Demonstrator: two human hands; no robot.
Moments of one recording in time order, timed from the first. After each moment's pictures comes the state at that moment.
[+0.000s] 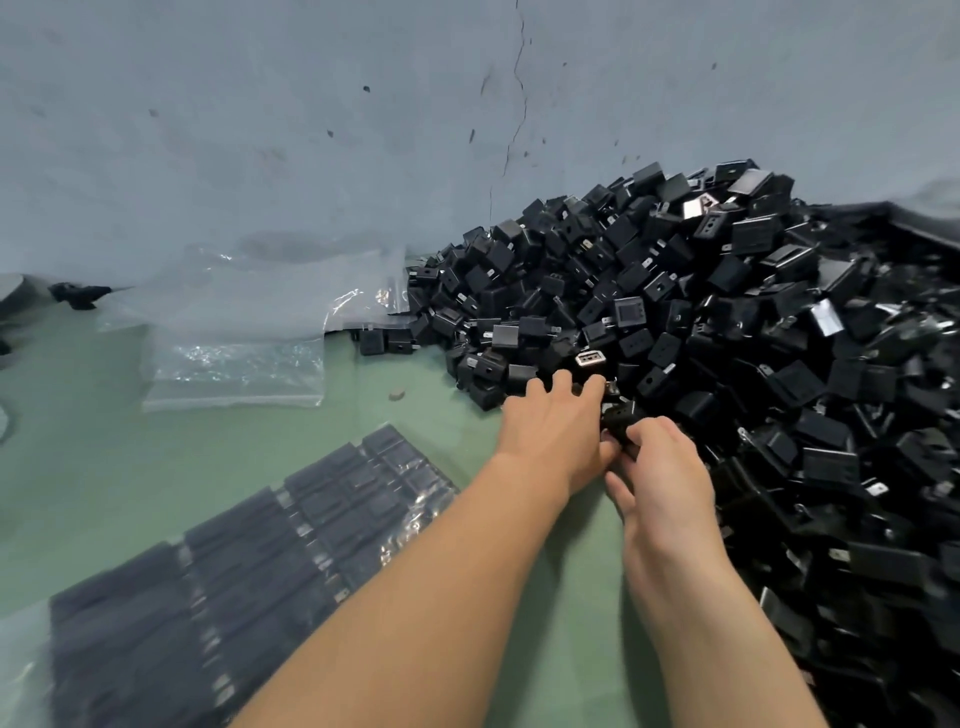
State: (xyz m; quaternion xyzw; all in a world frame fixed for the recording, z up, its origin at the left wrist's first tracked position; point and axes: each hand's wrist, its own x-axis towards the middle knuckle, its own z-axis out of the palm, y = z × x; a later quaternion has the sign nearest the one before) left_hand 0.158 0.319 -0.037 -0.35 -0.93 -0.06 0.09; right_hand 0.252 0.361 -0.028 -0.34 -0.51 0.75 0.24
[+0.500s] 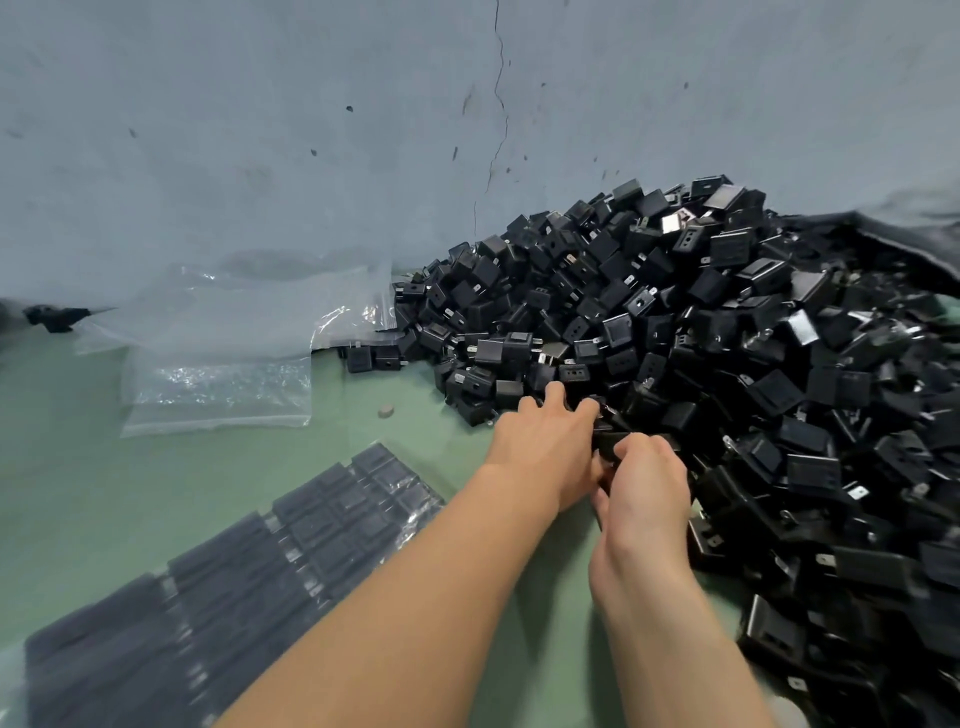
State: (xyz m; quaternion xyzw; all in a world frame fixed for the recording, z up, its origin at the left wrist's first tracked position) left_hand 0.164 0.312 -0.023 -0.38 -0.92 -0.03 0.04; right_hand 0.244 0.345 -0.023 -0.39 -0.42 0.77 0.29
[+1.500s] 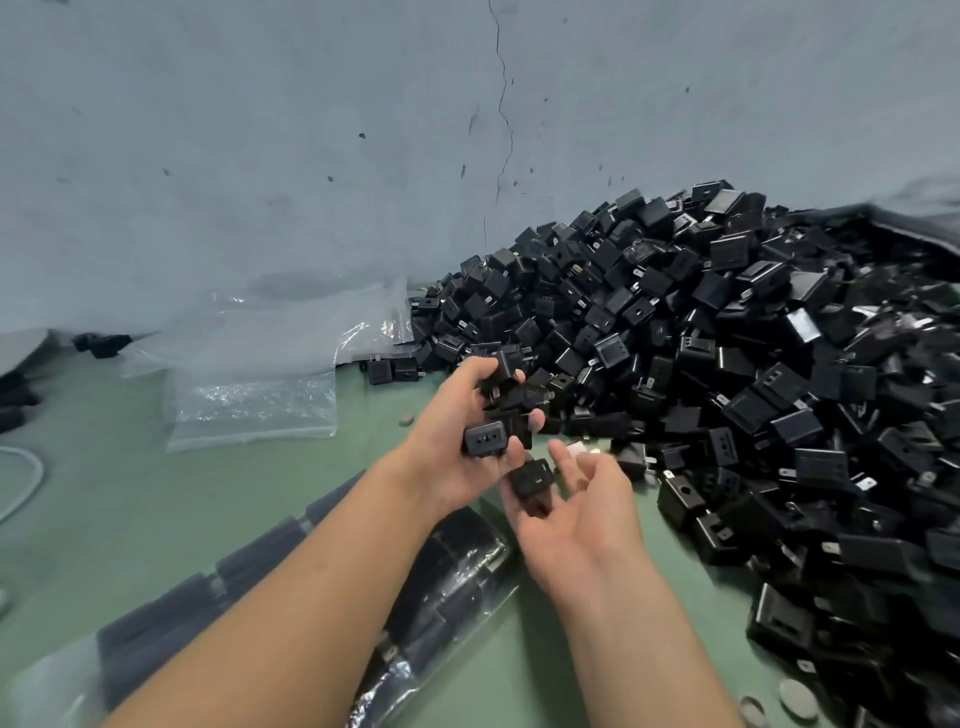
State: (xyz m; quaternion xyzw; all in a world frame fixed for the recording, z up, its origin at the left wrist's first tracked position) left_hand 0.149 0.235 0.009 -0.04 -0.47 -0.79 -0.39; right_hand 0.249 0.303 -0.007 -0.28 -0.10 0.94 0.14
